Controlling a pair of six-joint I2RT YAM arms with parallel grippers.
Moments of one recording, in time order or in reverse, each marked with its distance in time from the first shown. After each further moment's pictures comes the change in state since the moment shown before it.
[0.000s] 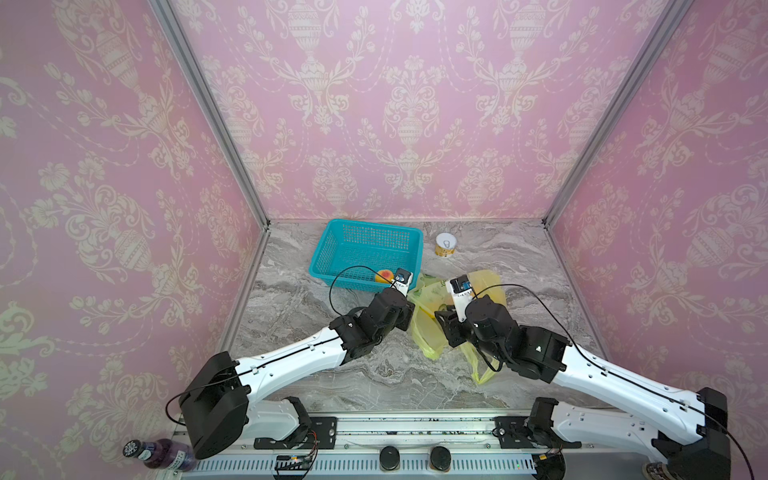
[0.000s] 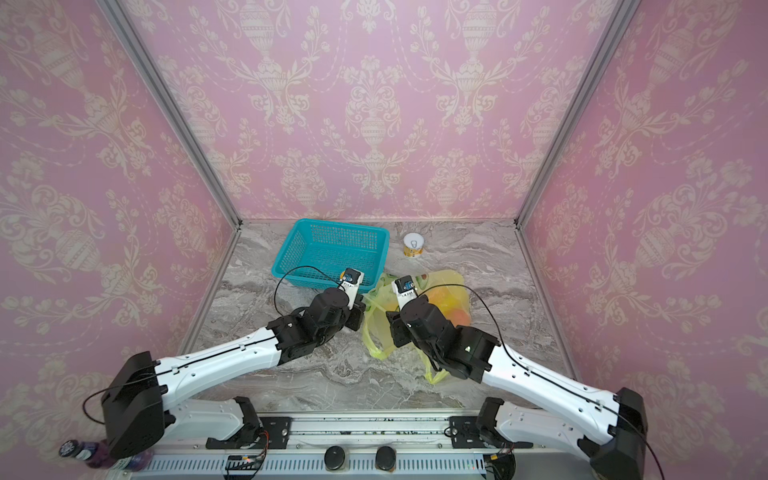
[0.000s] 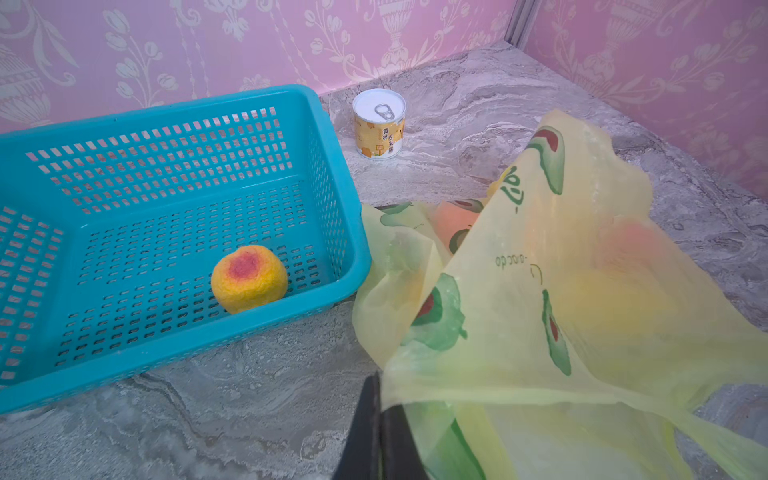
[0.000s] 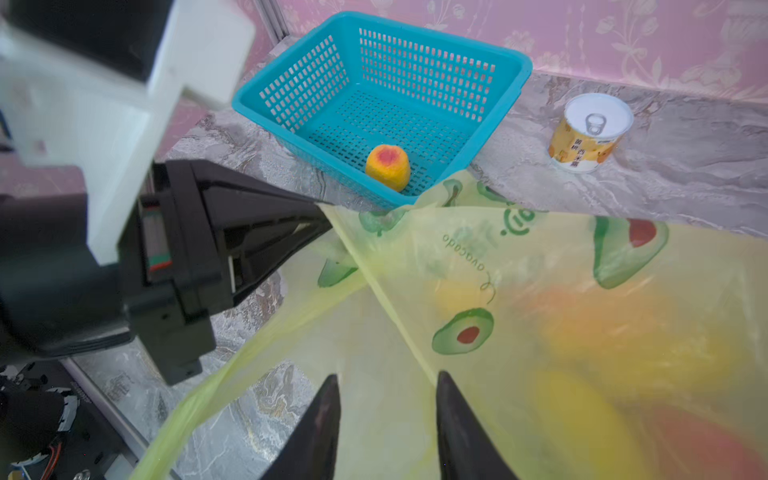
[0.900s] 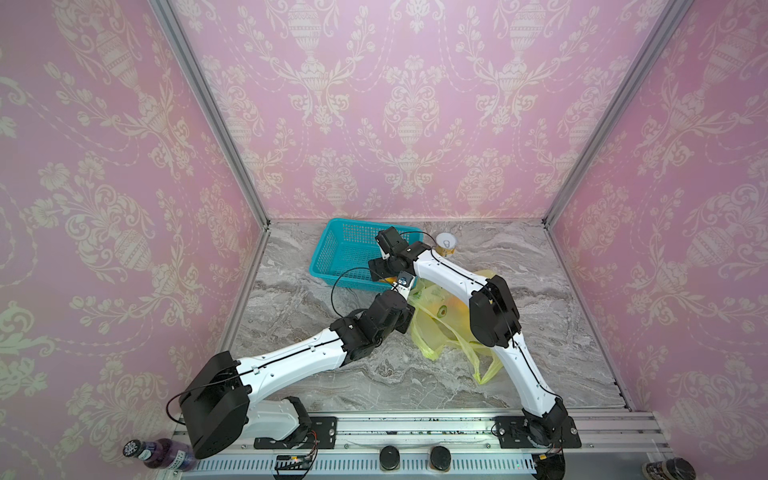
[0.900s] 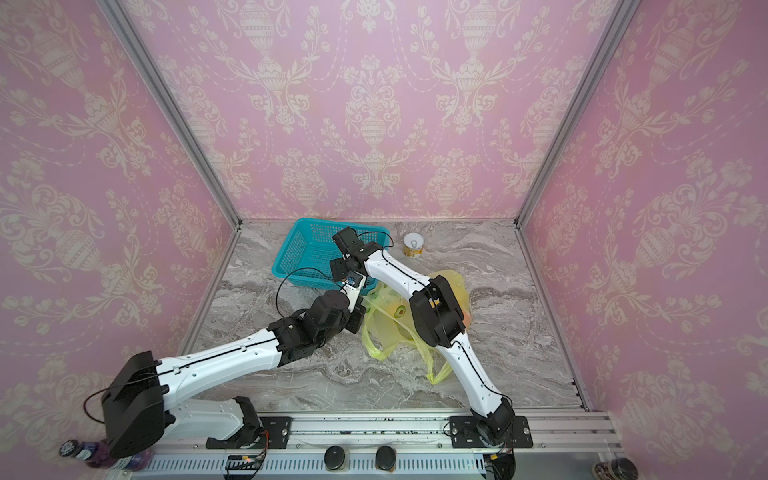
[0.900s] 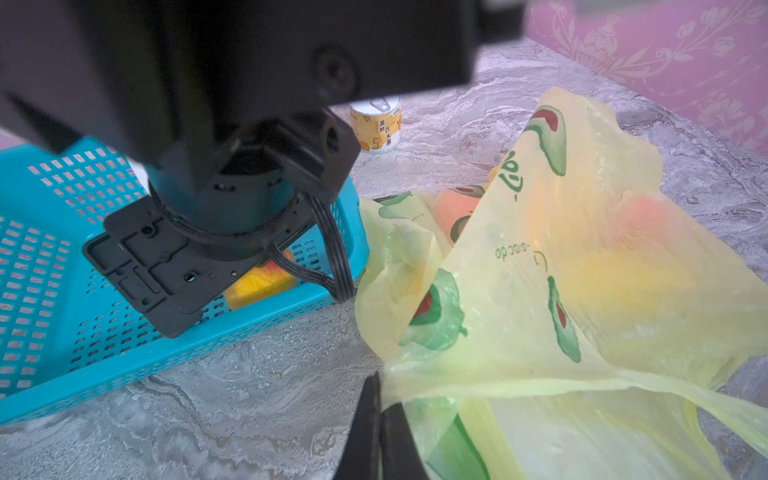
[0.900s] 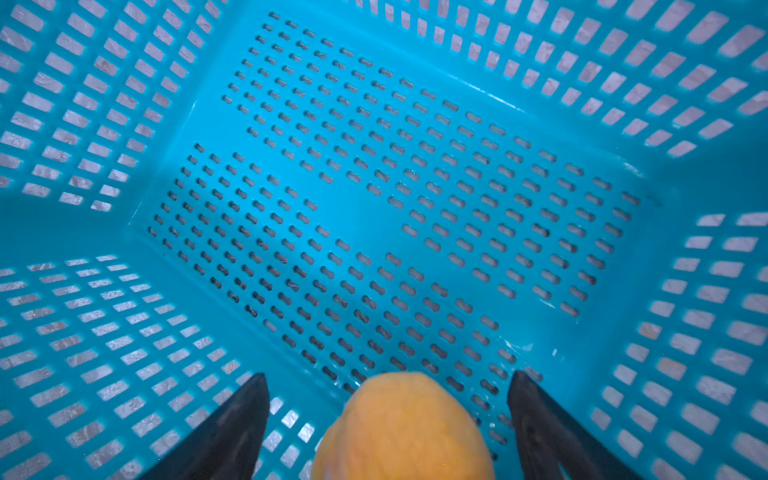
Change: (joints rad) left arm -0.006 0.000 -0.028 0.012 -0.008 0.065; right arm -0.297 1.400 1.307 -0.255 -0.273 -0.059
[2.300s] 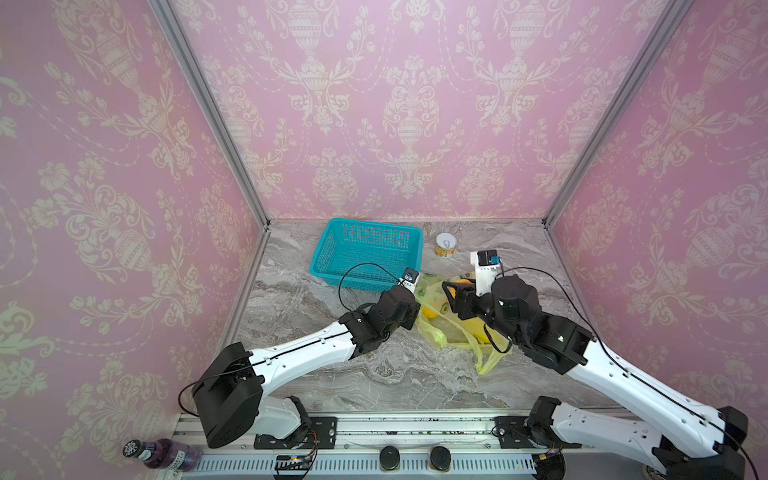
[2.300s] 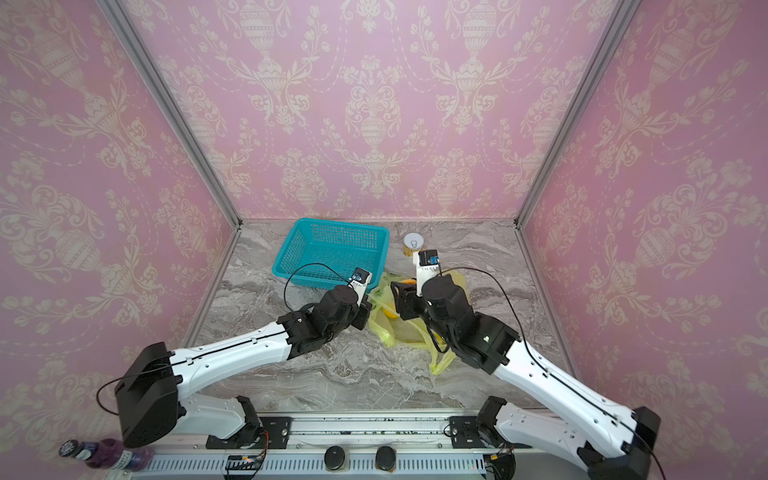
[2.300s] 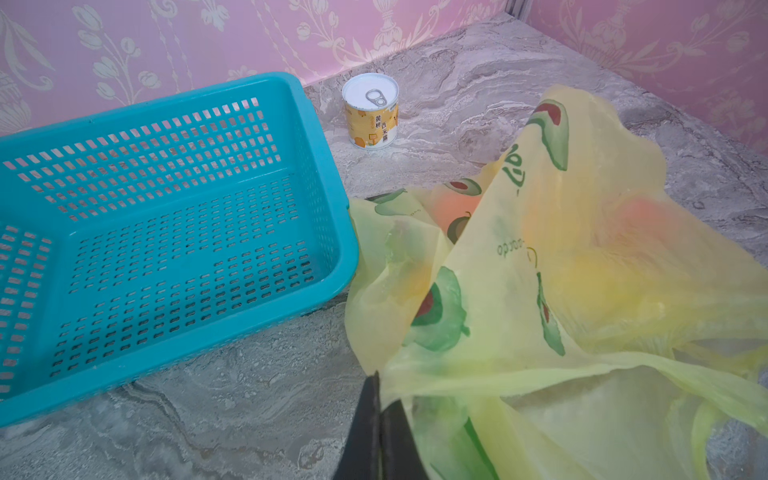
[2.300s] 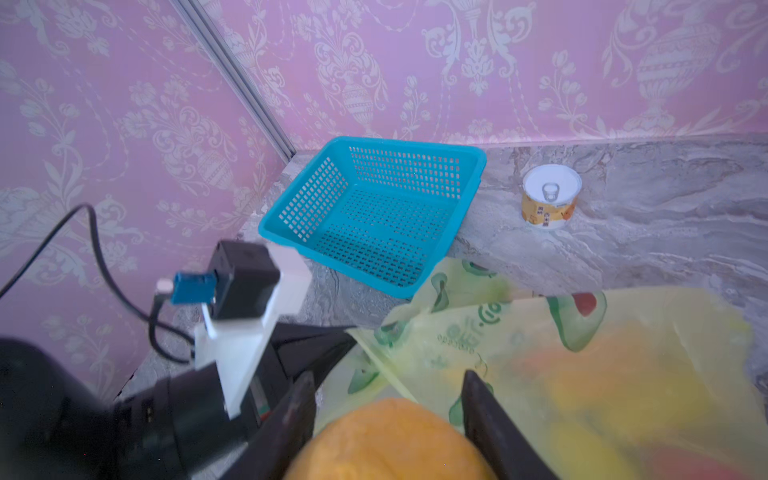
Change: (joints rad) left arm -0.001 0.074 0.066 -0.034 0.001 -0.020; right arm 0.111 -1.304 -1.050 0.305 0.236 0.109
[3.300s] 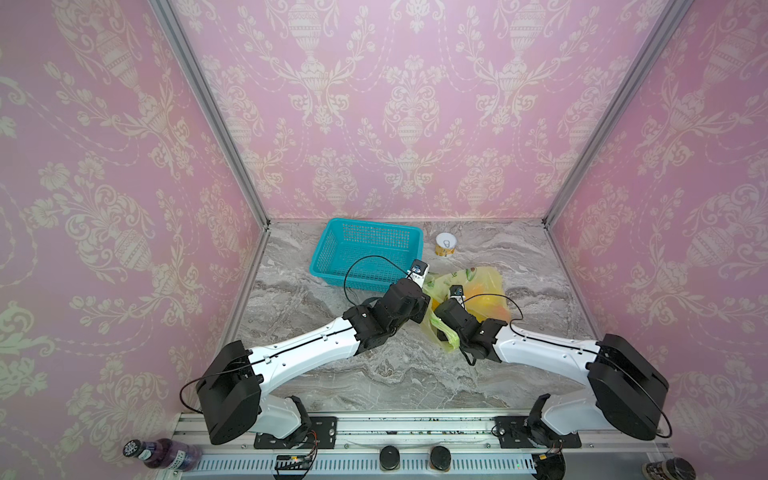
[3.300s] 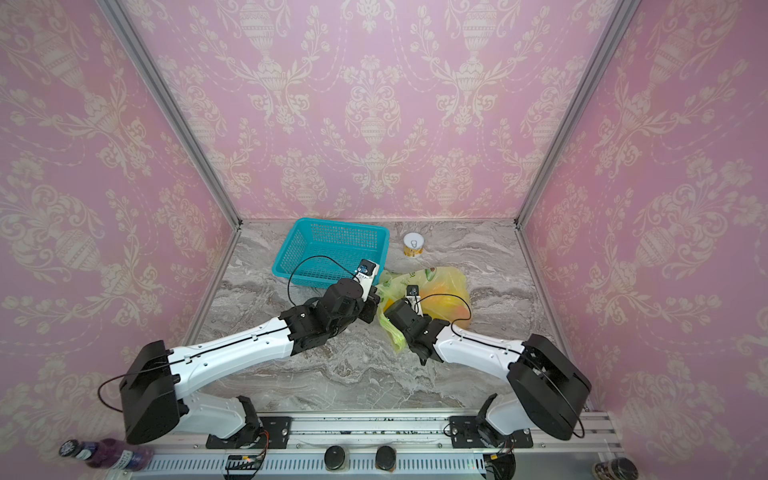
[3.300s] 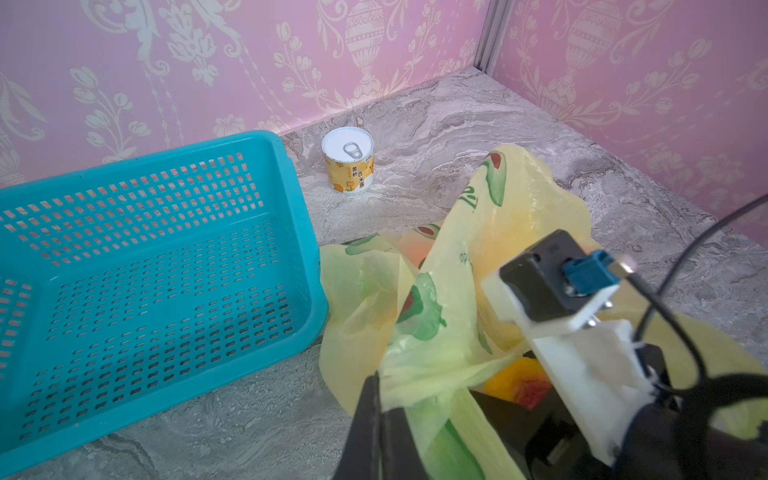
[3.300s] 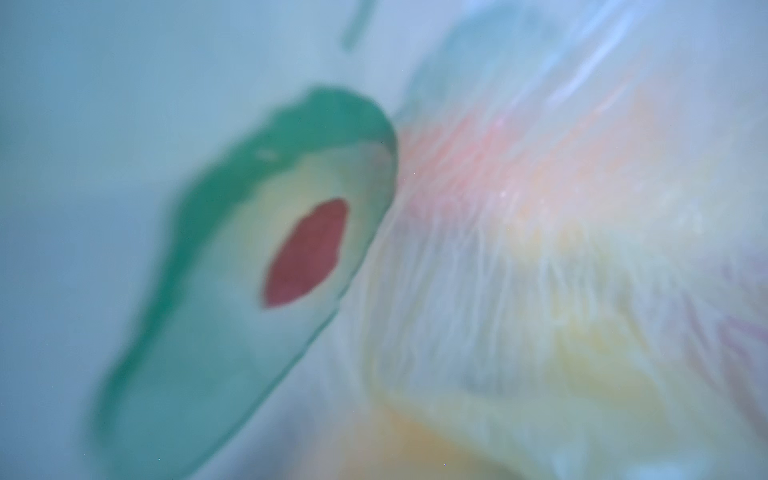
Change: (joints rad) left arm -0.029 0.034 0.119 -0.008 0.001 -0.014; right arm 0.029 0.277 -0.368 0.113 0.152 0.214
